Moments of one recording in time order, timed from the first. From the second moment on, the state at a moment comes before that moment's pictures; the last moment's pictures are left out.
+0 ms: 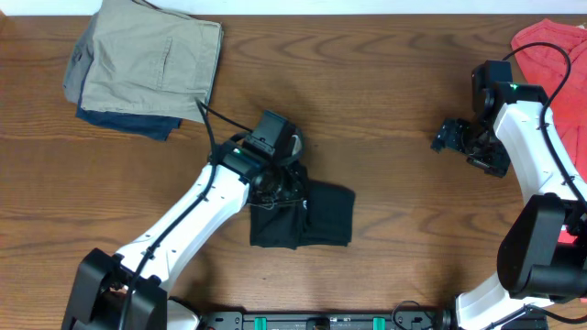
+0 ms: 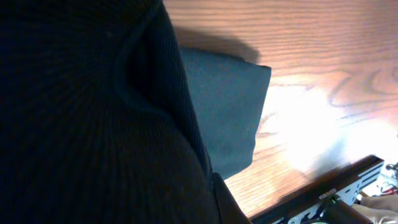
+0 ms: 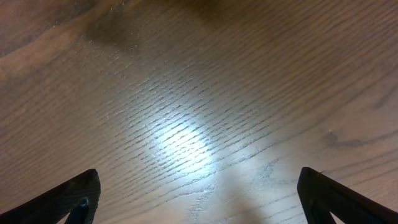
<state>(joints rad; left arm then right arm) -0.54 1.54 1.07 -0.80 0.39 -0.57 -0.09 1.79 1.37 -1.11 0.11 0.45</state>
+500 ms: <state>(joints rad) -0.61 1.54 1.07 -0.79 0.39 -0.59 -0.09 1.79 1.37 -1.11 0.11 0.45</state>
